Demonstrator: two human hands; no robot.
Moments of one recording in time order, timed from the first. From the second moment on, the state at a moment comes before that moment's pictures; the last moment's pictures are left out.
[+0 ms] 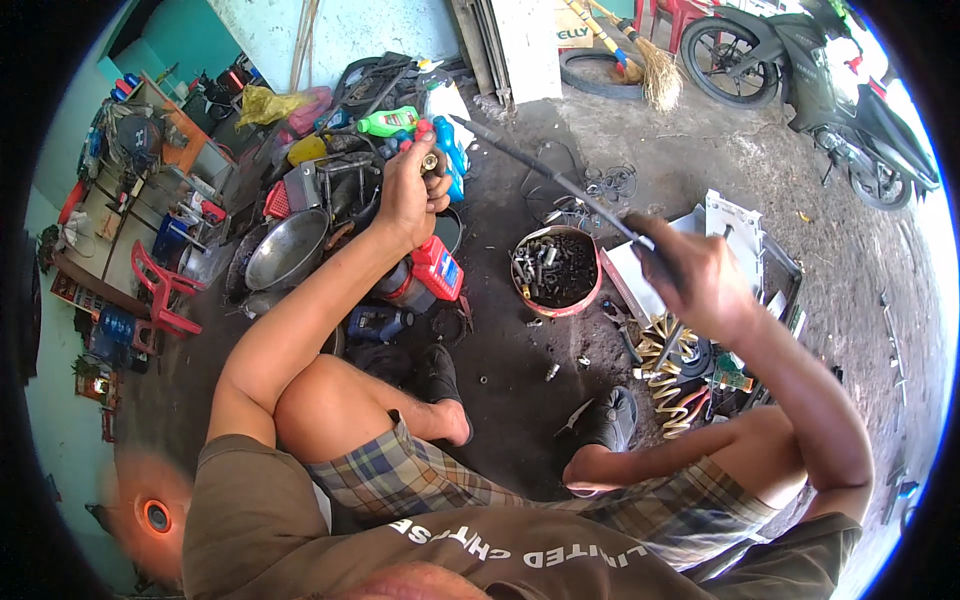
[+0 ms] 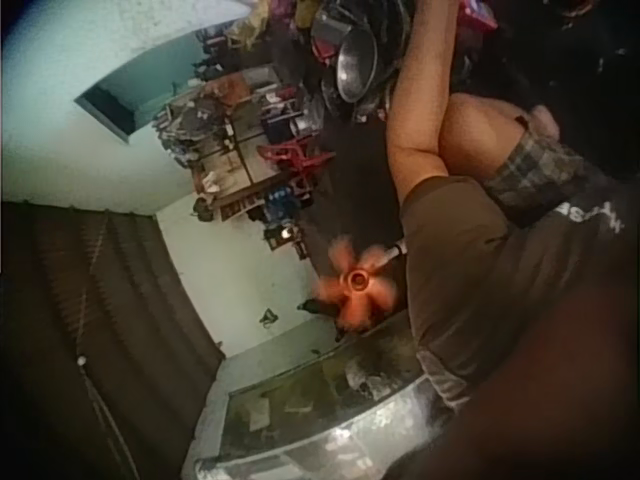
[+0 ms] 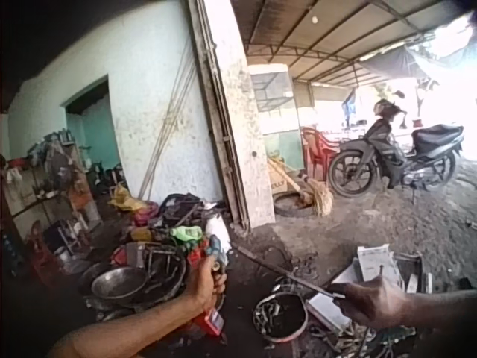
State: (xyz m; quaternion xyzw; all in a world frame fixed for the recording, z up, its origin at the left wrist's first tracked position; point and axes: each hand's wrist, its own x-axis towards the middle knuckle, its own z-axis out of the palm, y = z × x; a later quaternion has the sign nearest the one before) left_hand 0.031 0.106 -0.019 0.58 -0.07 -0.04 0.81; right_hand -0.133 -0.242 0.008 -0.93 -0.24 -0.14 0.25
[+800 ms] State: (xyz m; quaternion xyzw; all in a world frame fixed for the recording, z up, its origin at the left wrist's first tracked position) left_hand 0.009 0.105 -0.002 0.59 -0.03 -0.08 0.81; right_hand -0.149 -0.240 -0.003 -0.92 -0.33 -0.20 -0.02
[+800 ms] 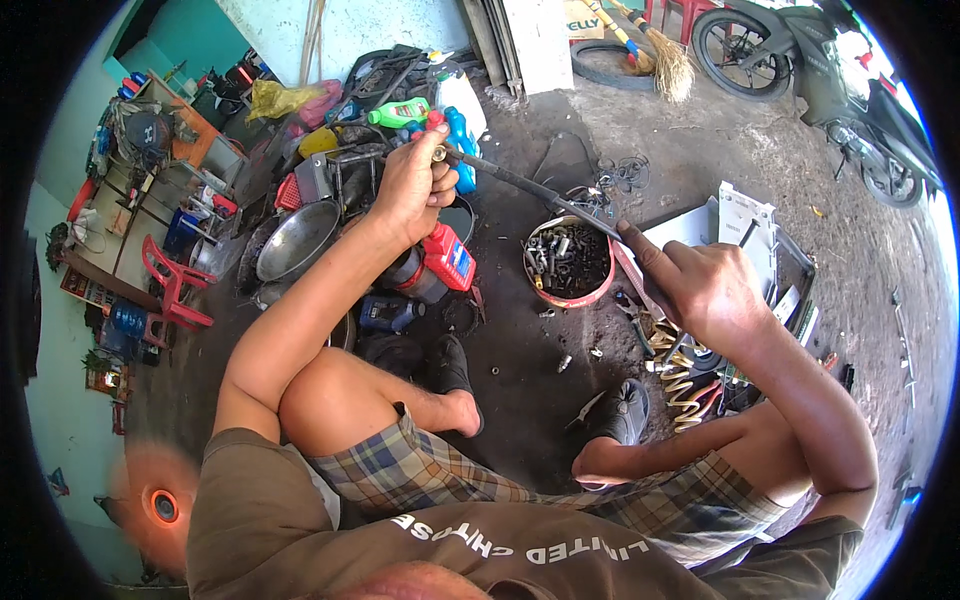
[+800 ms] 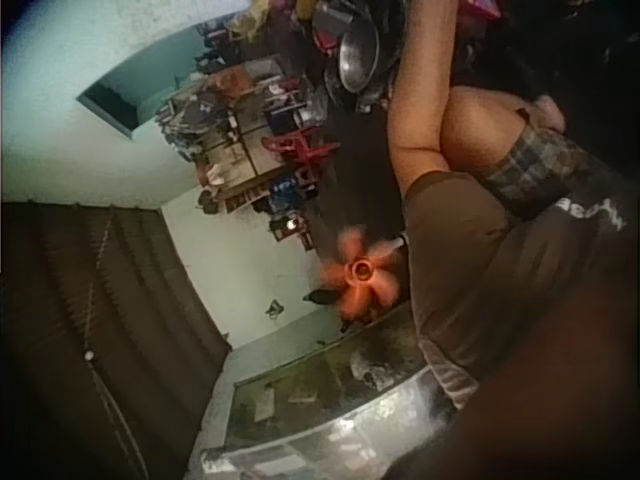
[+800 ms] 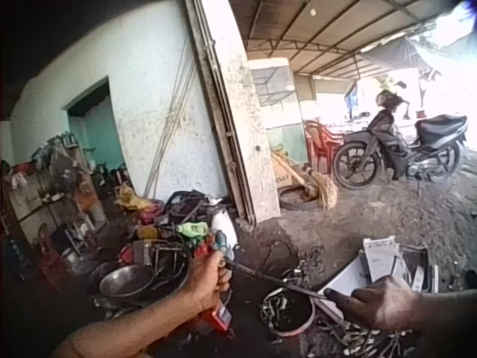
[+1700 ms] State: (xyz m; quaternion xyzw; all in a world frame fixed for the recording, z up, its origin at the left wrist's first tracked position) left_hand 0.010 0.106 -0.014 0.69 -0.19 0.17 0.68; right_hand -0.171 -0.216 -0.004 -0.85 -0.19 0.02 0.48
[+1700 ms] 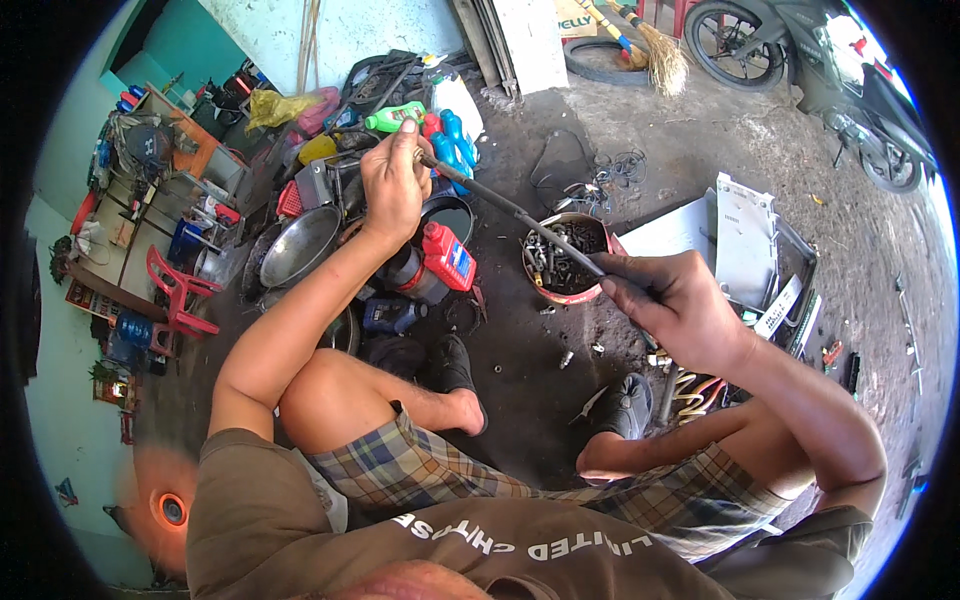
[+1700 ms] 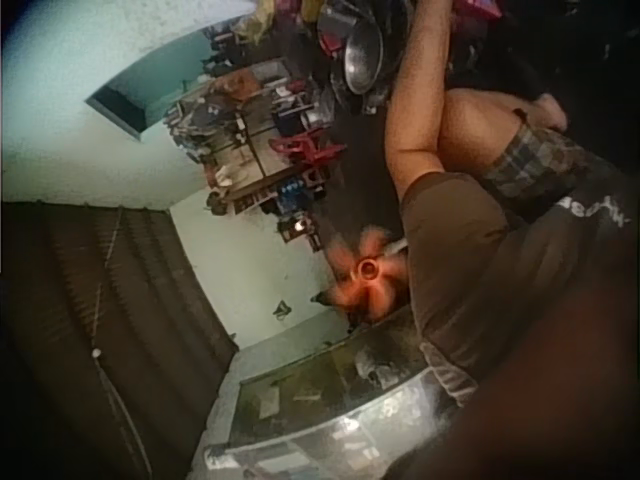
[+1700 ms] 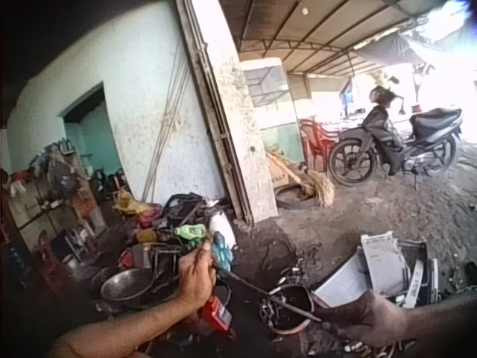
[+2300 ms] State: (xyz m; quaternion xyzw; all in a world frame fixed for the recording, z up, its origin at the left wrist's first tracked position) left_hand -0.001 0.115 0.012 0.65 -0.11 0.06 0.75; right_hand -0.161 -0.228 -0.005 -0.90 -0.32 -0.14 0.27
